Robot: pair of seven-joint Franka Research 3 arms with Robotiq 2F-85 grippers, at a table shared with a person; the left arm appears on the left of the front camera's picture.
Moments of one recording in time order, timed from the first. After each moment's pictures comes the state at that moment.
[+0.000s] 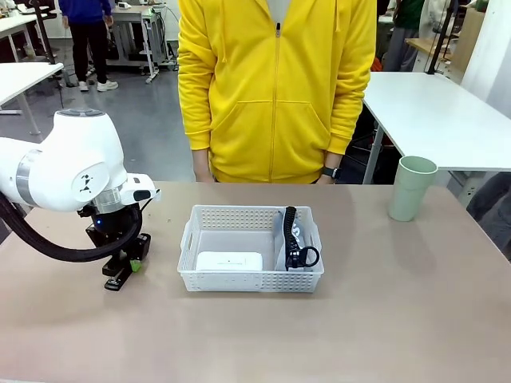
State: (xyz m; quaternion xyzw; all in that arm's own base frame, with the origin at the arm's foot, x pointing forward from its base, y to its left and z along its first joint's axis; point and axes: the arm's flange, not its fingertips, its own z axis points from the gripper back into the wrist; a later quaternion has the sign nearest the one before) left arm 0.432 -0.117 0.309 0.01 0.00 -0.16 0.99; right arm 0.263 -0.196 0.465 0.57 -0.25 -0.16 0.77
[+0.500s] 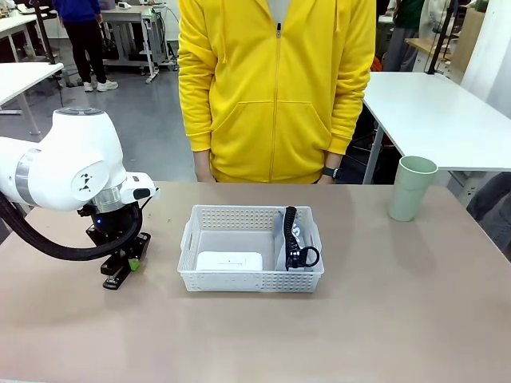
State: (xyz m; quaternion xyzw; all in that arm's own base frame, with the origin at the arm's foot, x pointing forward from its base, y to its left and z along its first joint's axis) left arm 0.432 -0.115 0.310 0.00 0.00 -0.14 0.99; right arm 0.263 -0.196 0.465 0.57 -0.25 -0.16 0.77
